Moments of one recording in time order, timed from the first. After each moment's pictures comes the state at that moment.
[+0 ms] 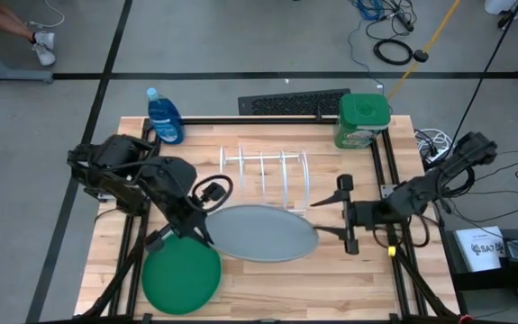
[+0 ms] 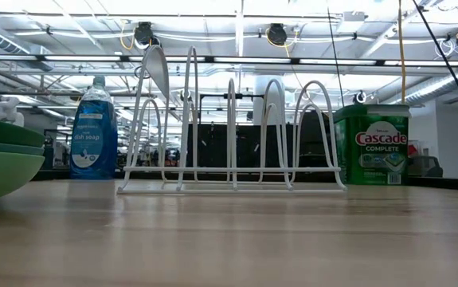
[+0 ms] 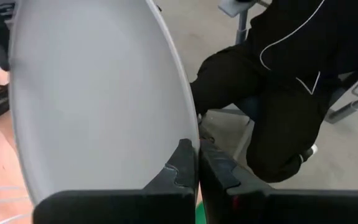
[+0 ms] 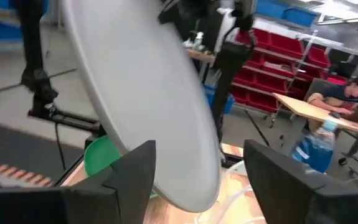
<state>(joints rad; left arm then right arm) -0.35 1.64 2.29 -1.36 0.38 0.31 0.58 1.02 0.83 0.21 0.51 -0.23</state>
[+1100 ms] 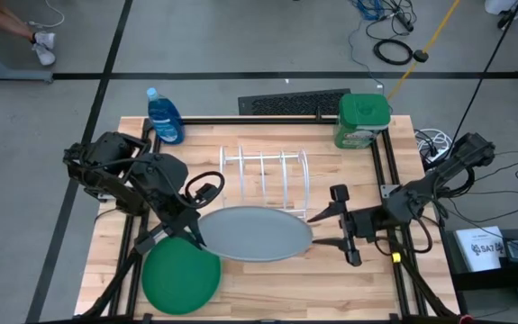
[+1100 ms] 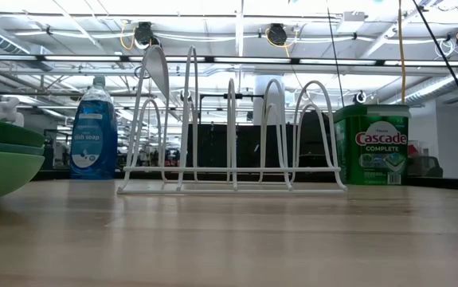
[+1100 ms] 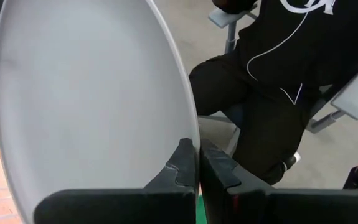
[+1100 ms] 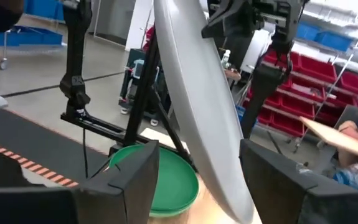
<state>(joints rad) -0.36 1.61 2.29 -1.36 0.42 0.25 0.60 1.08 0.85 0.28 0.39 -0.30</state>
